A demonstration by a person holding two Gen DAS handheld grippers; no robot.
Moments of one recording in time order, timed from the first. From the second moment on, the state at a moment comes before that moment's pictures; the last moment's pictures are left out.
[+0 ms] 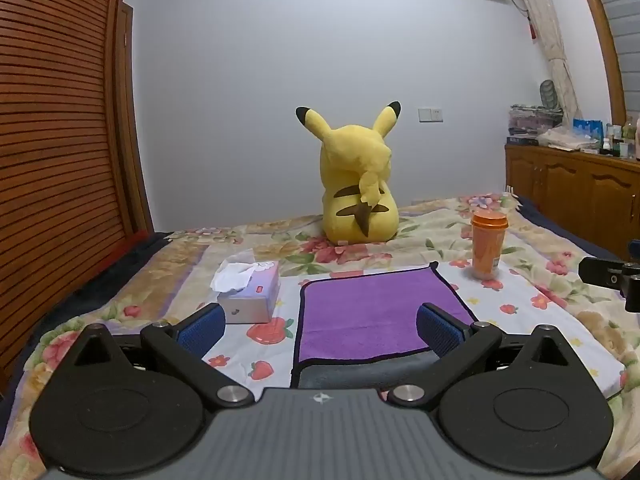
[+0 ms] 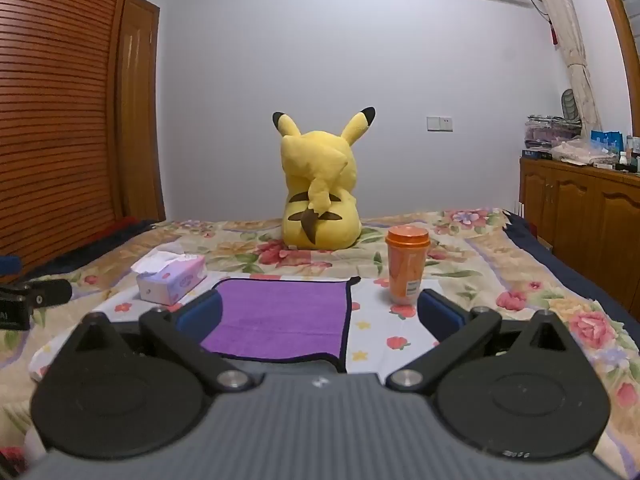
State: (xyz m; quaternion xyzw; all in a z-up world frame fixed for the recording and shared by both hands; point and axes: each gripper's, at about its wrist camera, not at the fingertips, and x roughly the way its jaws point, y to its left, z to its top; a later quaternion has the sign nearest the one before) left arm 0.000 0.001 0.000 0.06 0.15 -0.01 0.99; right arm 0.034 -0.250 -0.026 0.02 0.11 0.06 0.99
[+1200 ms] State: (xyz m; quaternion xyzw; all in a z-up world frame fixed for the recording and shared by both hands) left arm -0.001 0.000 0.000 0.06 0.15 -0.01 0.99; right arm 0.035 -0.250 -0.025 0.02 0.12 0.06 0.99
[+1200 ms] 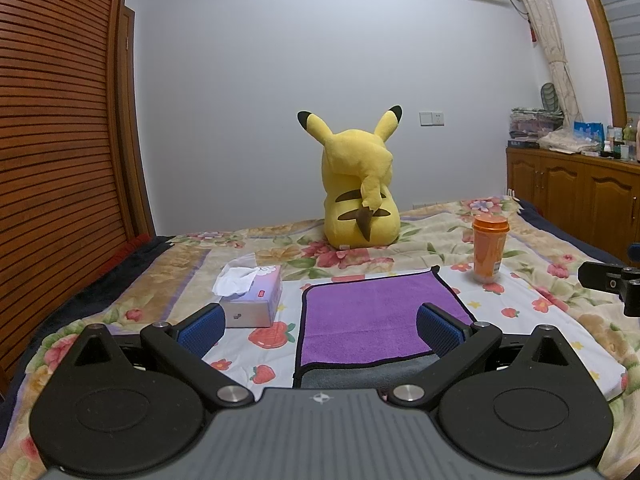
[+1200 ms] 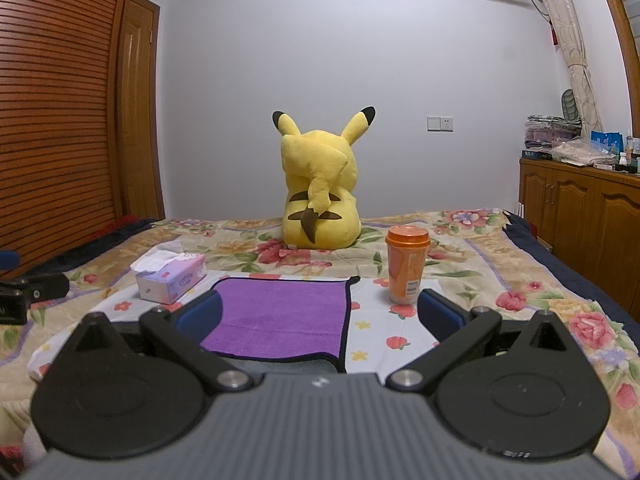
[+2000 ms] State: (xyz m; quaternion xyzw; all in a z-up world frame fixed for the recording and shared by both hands) left arm -0.001 0.000 0.008 0.06 0.15 -0.01 0.99; right arm 0.035 -0.248 -0.024 0.02 0.12 0.06 0.99
